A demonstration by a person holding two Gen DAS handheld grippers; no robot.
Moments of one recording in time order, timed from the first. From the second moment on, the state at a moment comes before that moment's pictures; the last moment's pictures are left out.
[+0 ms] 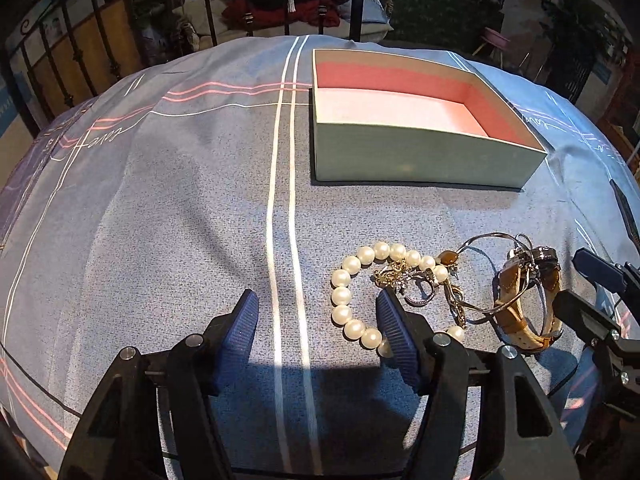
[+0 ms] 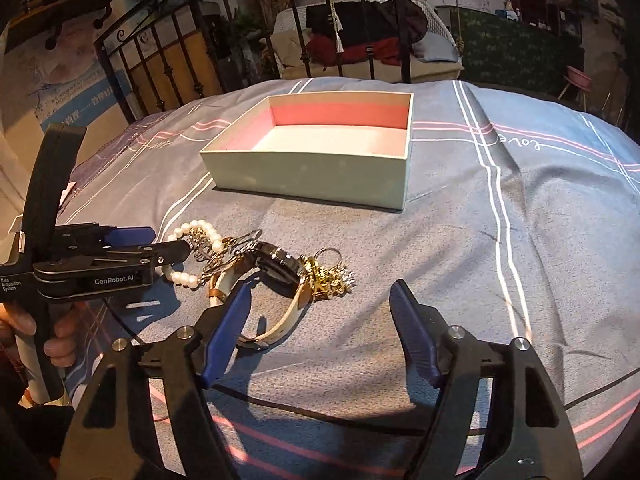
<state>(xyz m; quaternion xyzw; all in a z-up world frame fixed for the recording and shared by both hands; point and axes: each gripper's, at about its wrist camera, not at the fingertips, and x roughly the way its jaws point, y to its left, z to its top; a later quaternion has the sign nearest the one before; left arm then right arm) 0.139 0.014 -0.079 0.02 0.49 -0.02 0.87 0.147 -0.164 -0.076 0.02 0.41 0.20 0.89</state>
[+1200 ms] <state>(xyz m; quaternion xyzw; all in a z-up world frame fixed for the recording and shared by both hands) 0.114 -0.005 -0.002 -0.01 0.37 -0.08 0.93 0.129 -0.164 -0.039 -0.01 0.35 0.19 0.92</state>
